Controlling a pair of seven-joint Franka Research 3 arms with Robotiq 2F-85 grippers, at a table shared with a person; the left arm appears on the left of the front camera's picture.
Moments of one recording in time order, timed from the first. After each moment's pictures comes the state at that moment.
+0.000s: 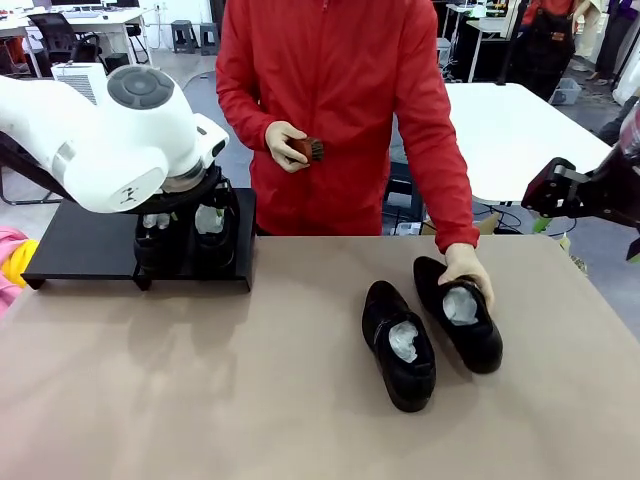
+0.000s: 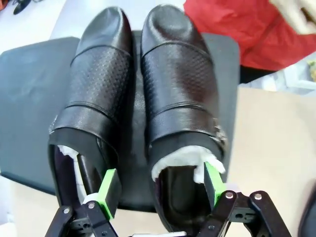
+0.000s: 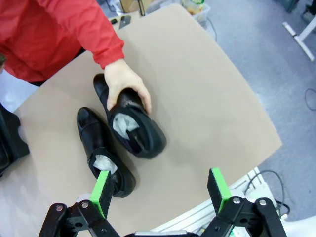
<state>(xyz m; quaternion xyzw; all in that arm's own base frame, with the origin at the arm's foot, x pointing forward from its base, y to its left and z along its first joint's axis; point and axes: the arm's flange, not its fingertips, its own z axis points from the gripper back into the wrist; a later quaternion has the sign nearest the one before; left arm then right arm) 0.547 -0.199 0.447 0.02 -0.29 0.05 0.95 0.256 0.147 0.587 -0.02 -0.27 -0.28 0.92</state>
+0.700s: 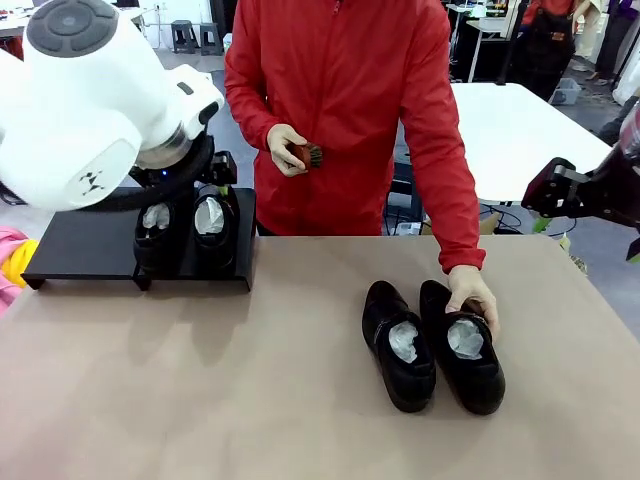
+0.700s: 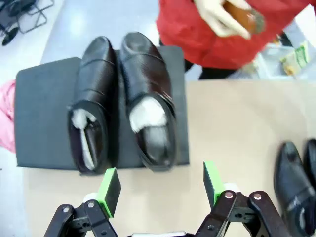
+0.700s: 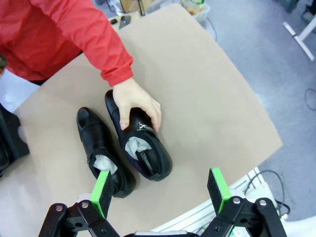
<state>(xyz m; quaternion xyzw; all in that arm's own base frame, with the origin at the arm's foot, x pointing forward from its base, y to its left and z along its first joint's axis) 0.444 -0.220 0.528 -0.02 -0.34 -0.02 0.94 0.256 0.147 0.587 -0.02 -0.27 -0.28 0.92</state>
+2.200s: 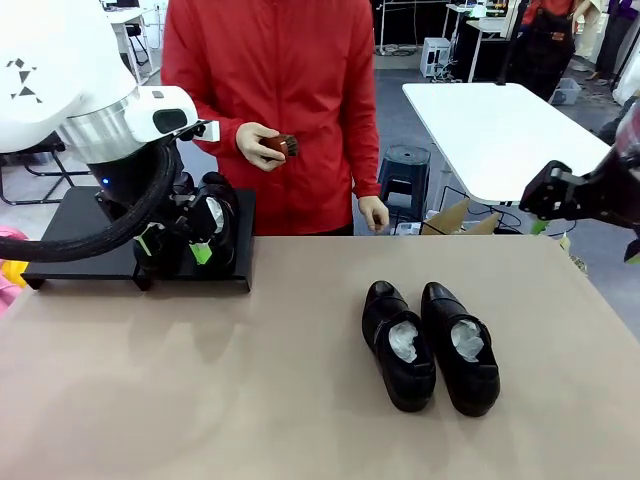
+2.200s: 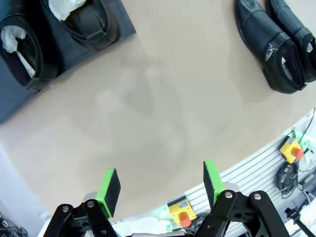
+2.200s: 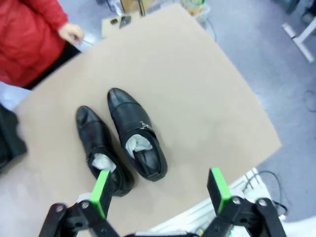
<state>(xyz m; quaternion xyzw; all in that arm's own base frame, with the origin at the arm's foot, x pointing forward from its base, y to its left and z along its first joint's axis) 0.388 -0.195 0.544 -0.07 -0.08 -0.20 0.97 0.259 0.150 0.582 -0.02 -0.27 -0.27 0.93</state>
